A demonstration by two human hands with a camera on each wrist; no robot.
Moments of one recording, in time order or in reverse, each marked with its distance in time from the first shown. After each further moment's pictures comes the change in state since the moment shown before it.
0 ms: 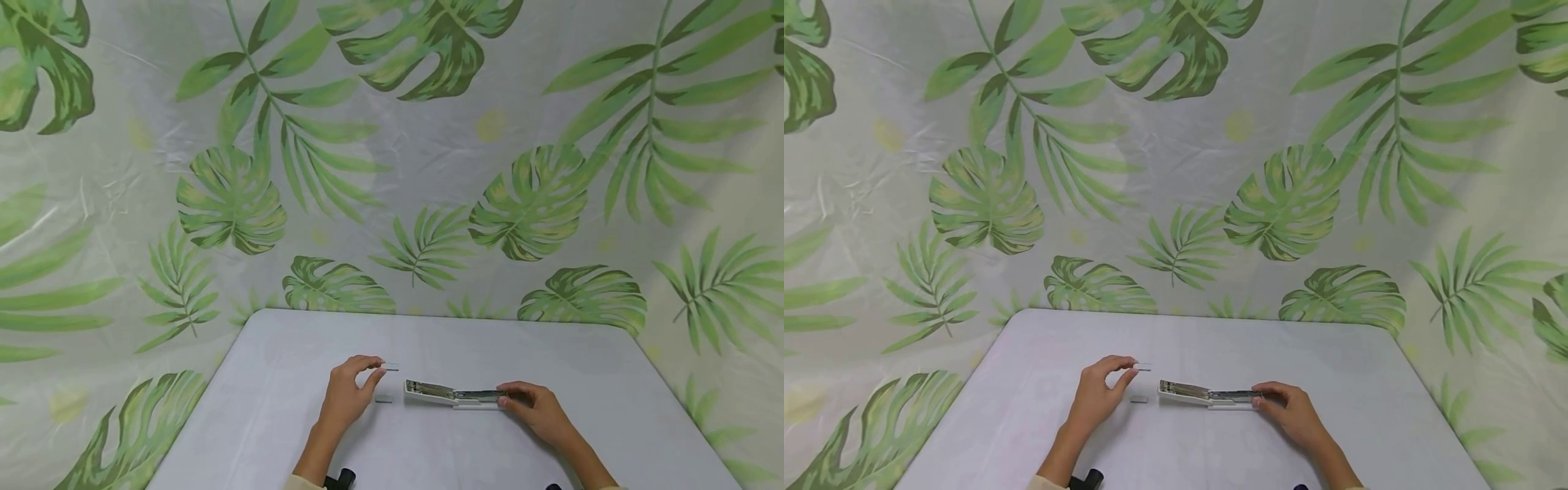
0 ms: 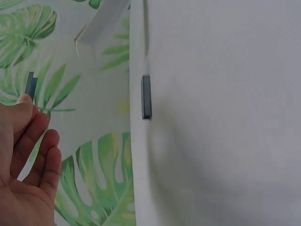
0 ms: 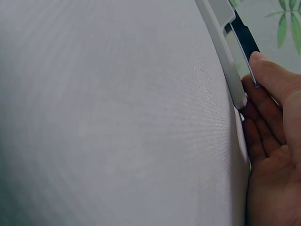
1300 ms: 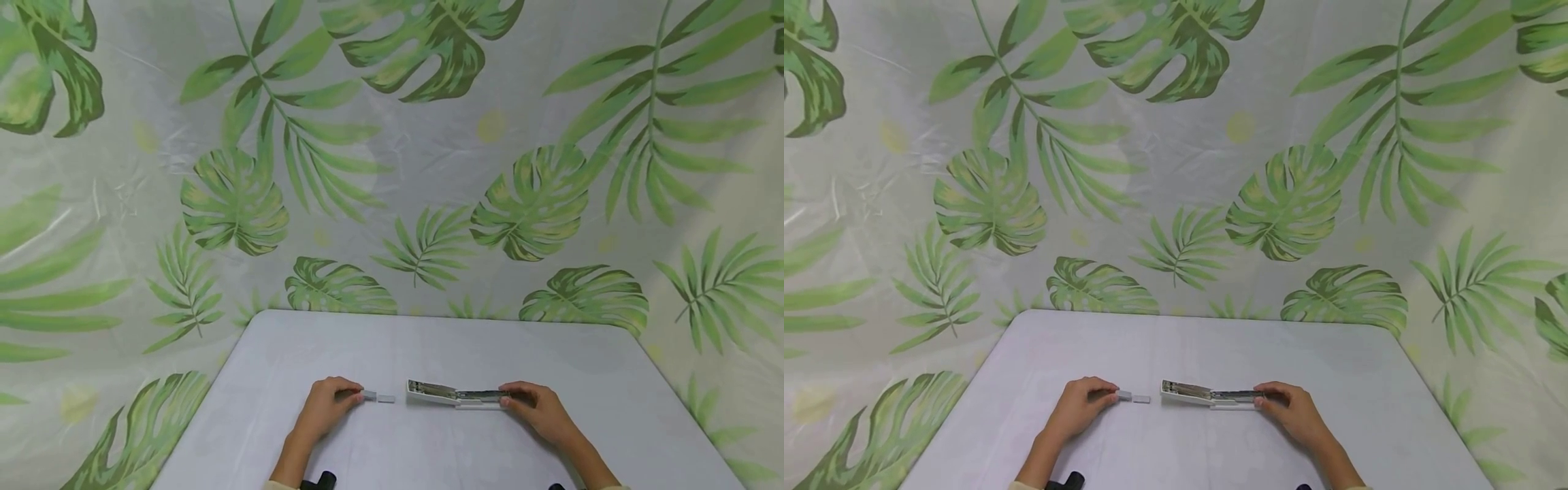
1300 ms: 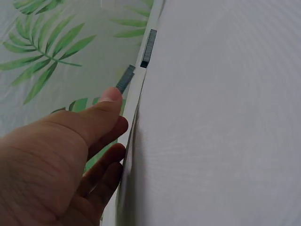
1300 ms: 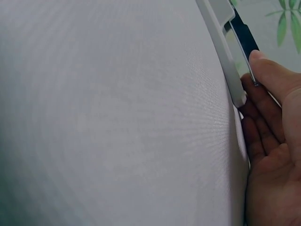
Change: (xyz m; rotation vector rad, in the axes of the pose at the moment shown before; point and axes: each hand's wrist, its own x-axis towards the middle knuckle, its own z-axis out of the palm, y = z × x) left_hand -0.027 -0.061 -0.031 0.093 -0.269 -0.156; right_hand -0.002 -0.004 0.000 -0.009 -0.008 0.006
